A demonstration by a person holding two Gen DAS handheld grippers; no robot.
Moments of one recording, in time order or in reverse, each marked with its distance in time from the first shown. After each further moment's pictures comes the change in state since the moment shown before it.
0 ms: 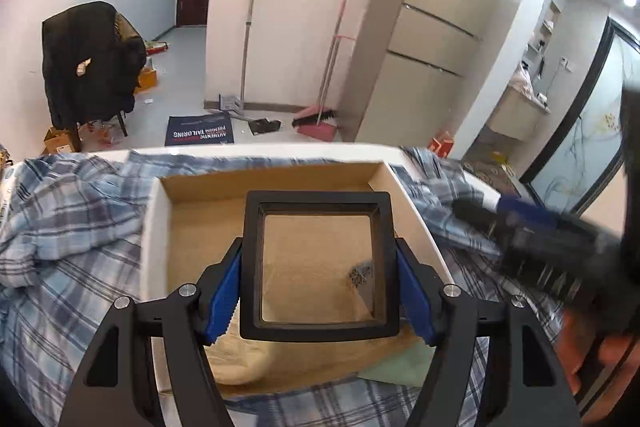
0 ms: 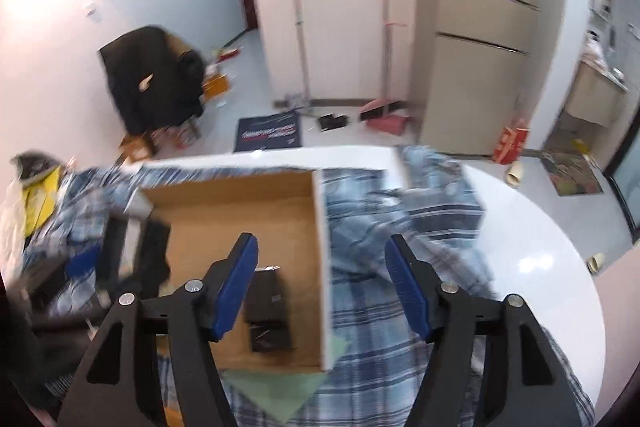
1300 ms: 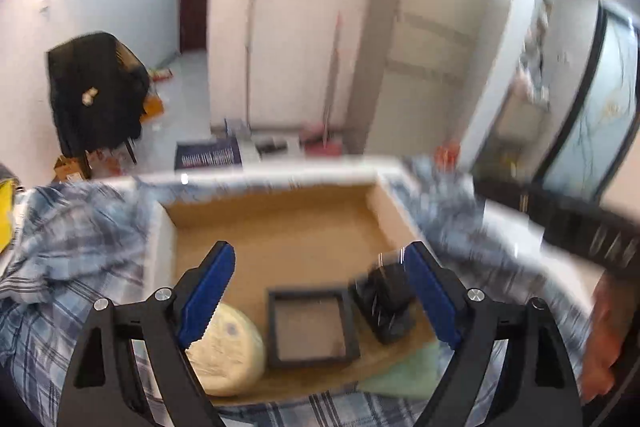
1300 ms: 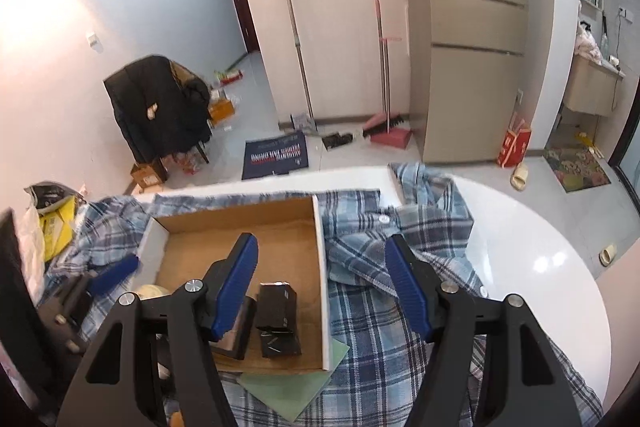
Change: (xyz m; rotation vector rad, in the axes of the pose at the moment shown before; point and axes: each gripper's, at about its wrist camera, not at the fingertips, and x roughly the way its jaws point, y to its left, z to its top) left arm -0.024 -0.008 0.006 0.030 -0.140 0.043; right arm -0.033 -0.005 0.008 0.044 -0.080 0.059
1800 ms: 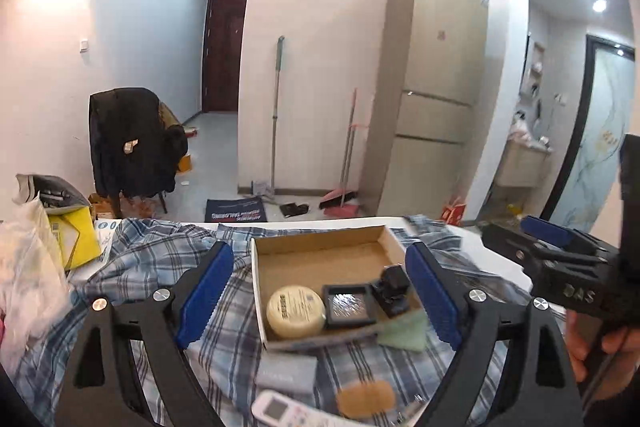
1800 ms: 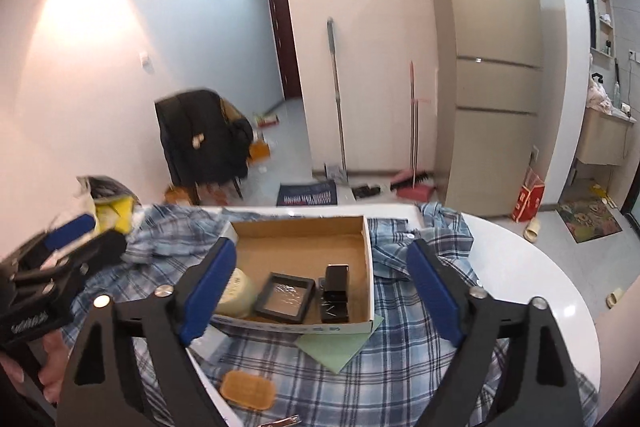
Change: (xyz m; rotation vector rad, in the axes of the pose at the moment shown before) left arm -0.180 0.025 -0.027 0.027 -0.216 0.045; right arm -0.116 0.040 -0.048 -0.097 -0.211 0.092
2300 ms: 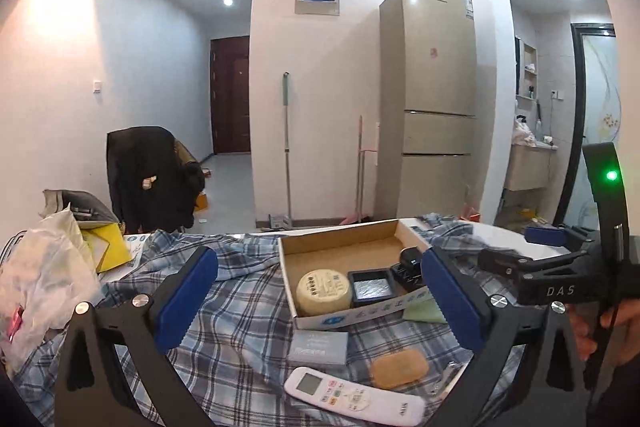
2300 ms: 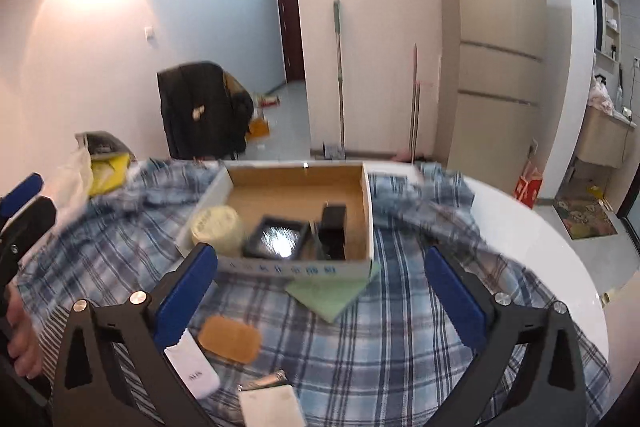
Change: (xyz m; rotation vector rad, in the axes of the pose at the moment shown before) left arm -0.033 0.010 -0.068 0.087 -0.144 0.068; right arm 0.019 -0.002 -0.066 -0.053 0.082 -0.018
